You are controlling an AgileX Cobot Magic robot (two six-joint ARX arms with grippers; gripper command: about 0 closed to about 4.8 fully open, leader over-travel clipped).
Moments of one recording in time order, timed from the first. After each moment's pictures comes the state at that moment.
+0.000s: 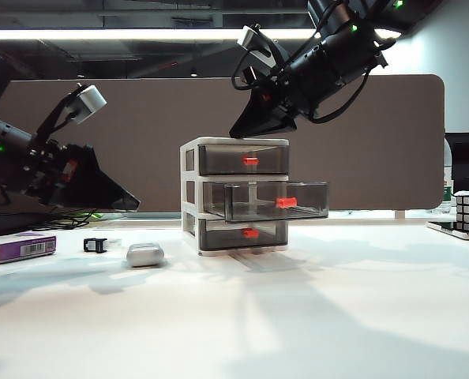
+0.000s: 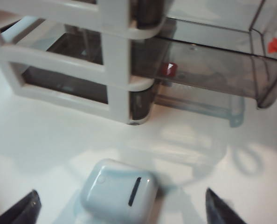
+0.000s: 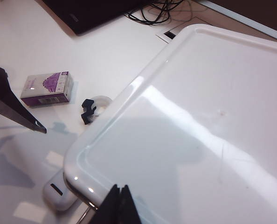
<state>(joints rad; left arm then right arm) -0.12 1.61 0.67 0.39 0.75 0.42 0.40 1.83 1.37 -0.05 -0.50 -0.19</state>
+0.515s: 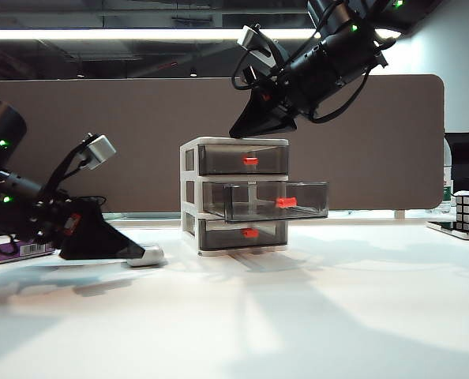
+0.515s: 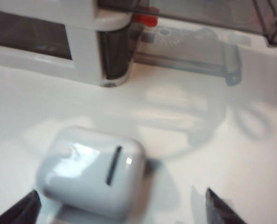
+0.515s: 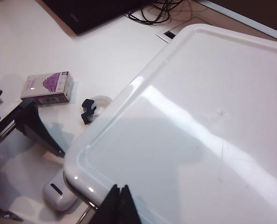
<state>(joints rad) -0.12 1.81 0.69 0.47 0.81 0.49 0.40 1.83 1.37 -0.05 -0.50 -0.19</state>
